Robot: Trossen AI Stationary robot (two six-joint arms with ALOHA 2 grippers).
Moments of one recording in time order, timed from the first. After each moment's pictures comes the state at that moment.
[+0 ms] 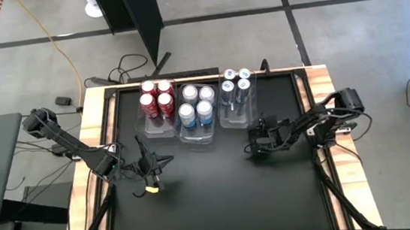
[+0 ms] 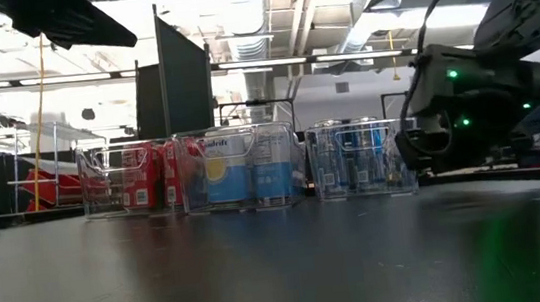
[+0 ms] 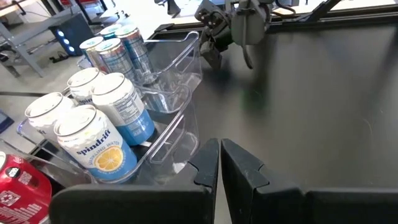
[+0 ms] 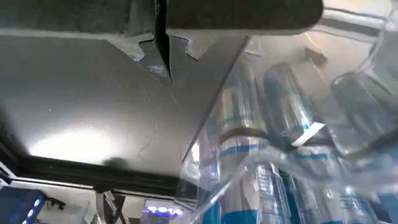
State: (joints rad) left arm -0.61 1.08 0.67 -0.15 -0.93 -0.29; right arm 0.05 1.66 0.46 -0.14 1.15 1.28
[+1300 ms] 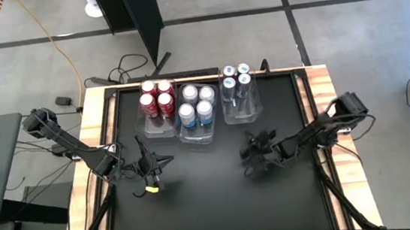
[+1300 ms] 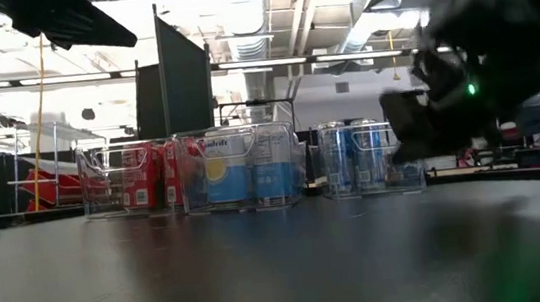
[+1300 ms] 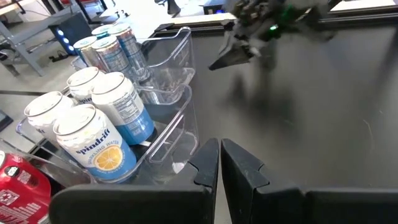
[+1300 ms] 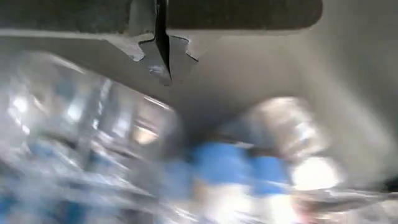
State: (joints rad) left arm -0.61 1.08 0.67 -0.15 -0.93 -0.30; right arm 0.33 1.66 0.51 0.22 1.10 0.99
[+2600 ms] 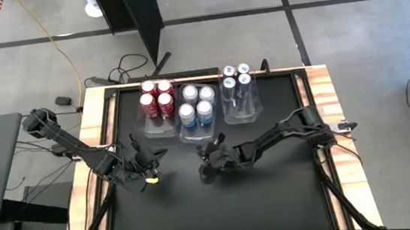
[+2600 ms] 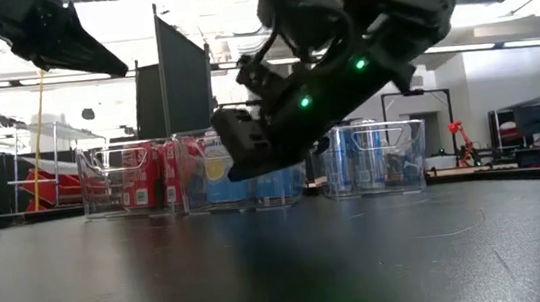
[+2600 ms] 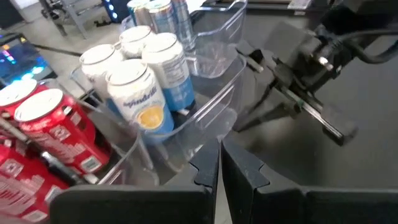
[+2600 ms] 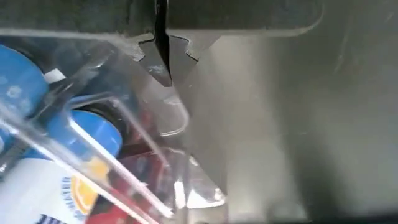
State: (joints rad) left arm -0.60 1.08 0.67 -0.38 -1.04 -0.61; right arm 0.17 2.10 1.11 0.44 0.67 0.27
